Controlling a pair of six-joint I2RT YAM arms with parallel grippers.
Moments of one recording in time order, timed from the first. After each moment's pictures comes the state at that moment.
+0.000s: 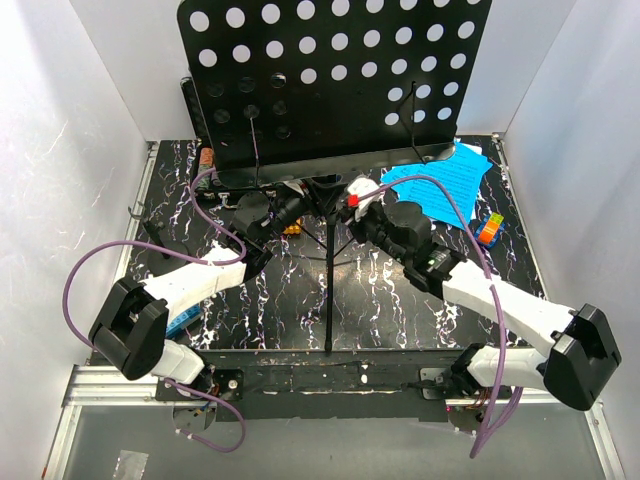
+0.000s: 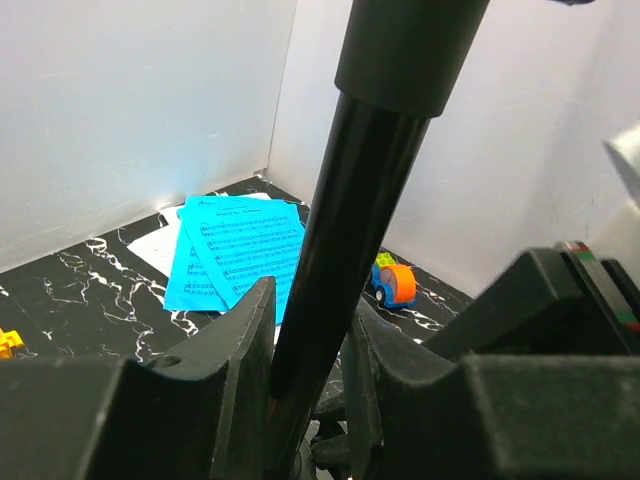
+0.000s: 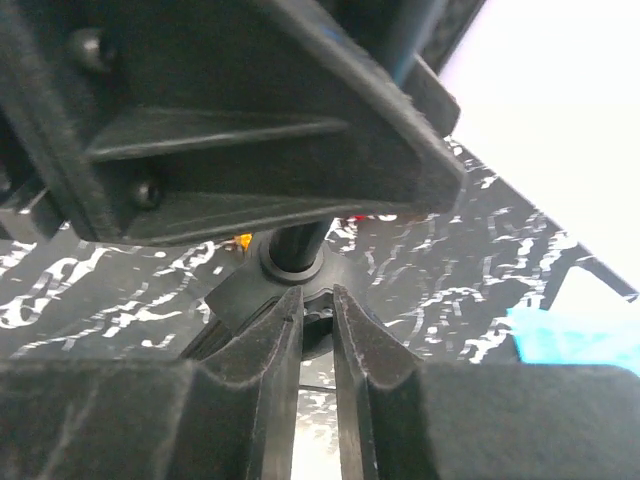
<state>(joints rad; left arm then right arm) -0.67 1.44 0.88 0.80 0.24 -0.29 0.79 1.20 0.87 0.20 -0.01 -0.16</state>
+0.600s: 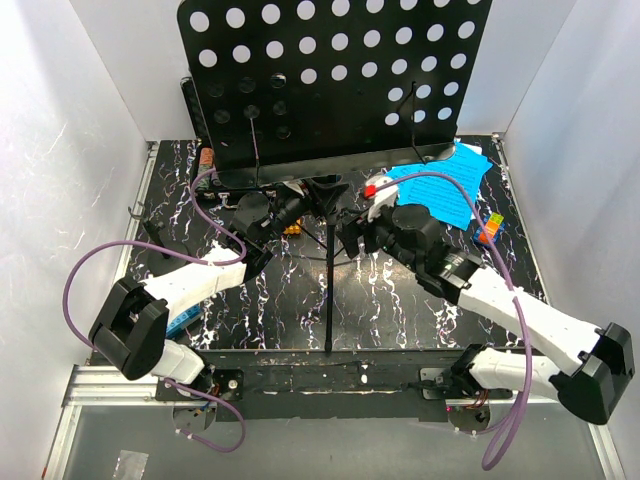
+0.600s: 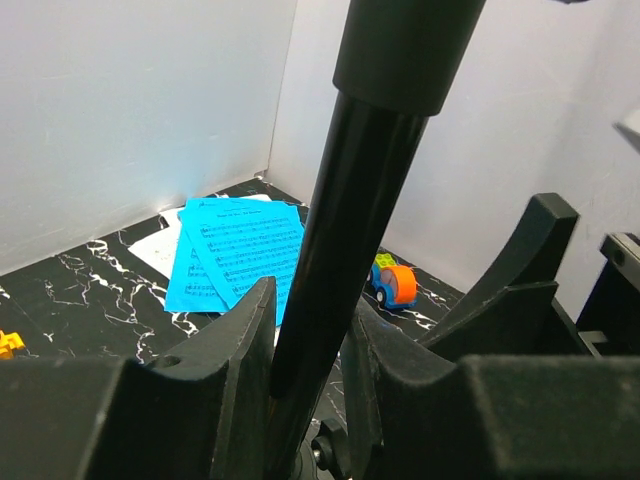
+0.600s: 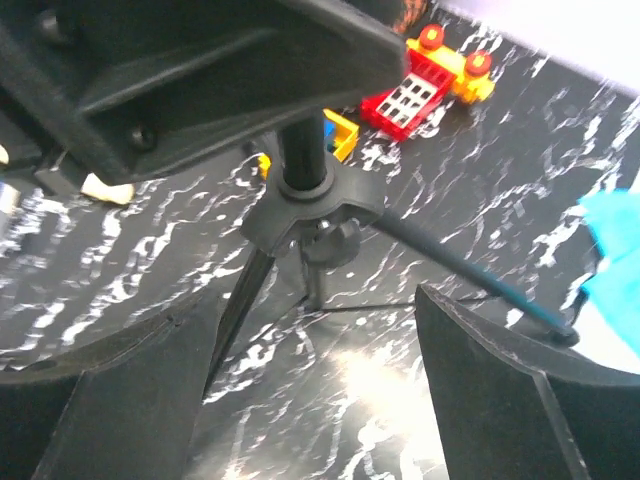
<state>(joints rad) -0.67 1.44 0.88 0.81 0.24 -0.28 0.87 1.11 0.92 -0.07 0.18 -0.02</state>
